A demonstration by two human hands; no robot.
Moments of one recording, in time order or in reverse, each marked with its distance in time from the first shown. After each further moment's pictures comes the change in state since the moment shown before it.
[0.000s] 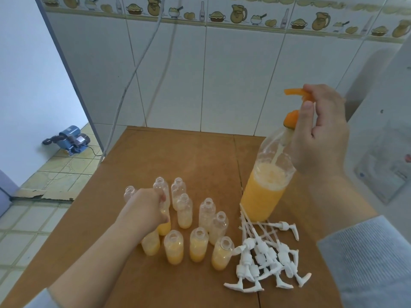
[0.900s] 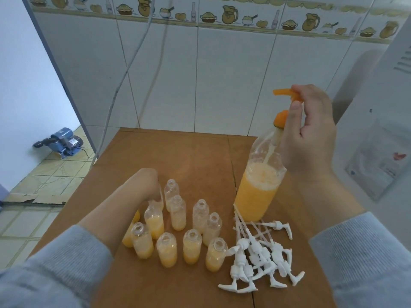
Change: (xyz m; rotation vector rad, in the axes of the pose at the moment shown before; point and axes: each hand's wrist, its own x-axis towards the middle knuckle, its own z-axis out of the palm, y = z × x) left_hand 0.076 0.017 -0.017 0.264 -0.158 -0.034; right_hand 0.002 -0.002 0.000 0.016 -0.010 0.029
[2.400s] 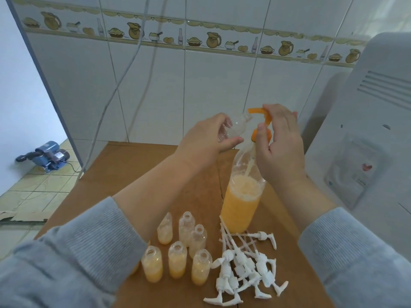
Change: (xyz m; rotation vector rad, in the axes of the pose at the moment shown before) left_hand -0.072 0.125 -0.092 -0.703 0.632 0.814; right_hand 0.007 0.009 -0.002 -0.163 -0.118 -0.115
